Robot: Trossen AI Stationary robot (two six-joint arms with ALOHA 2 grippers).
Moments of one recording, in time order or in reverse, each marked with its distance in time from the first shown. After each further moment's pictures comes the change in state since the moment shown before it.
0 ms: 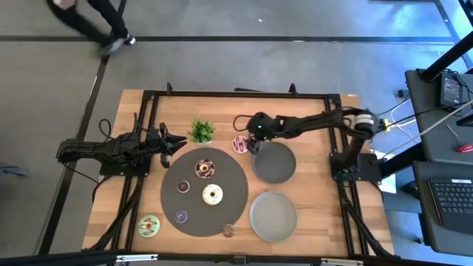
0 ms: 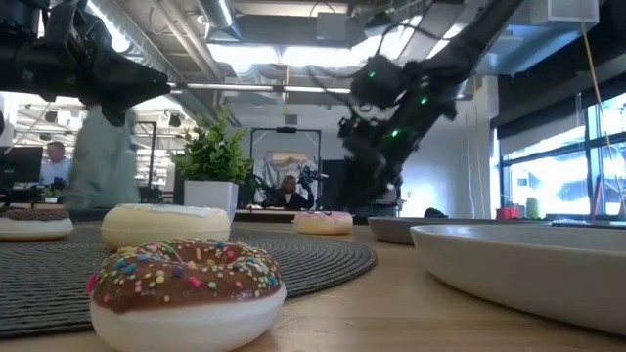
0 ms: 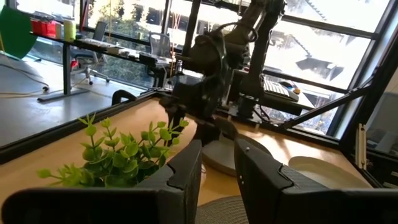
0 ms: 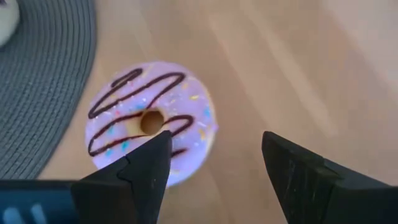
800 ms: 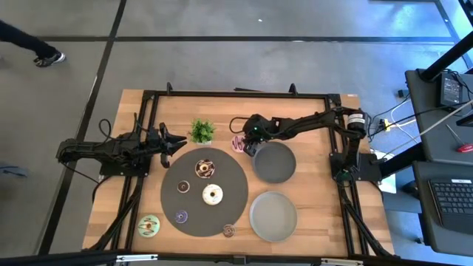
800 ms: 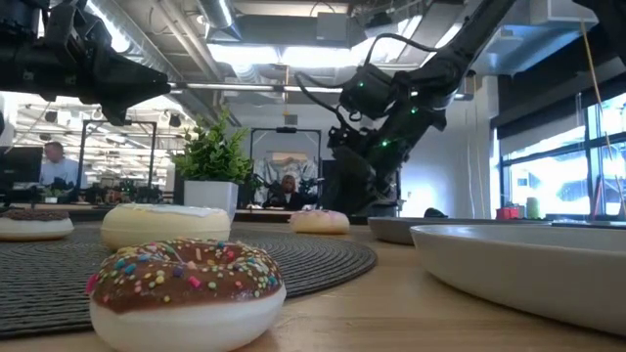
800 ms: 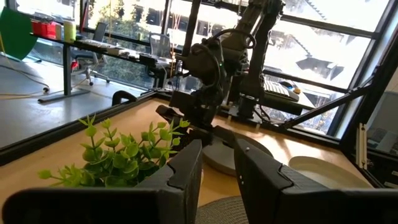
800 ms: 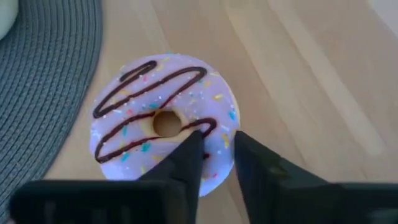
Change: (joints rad) left arm 0.000 0.000 0.000 0.001 0.001 0.004; right arm 0.005 0.063 0.030 0.035 -0.013 -0.006
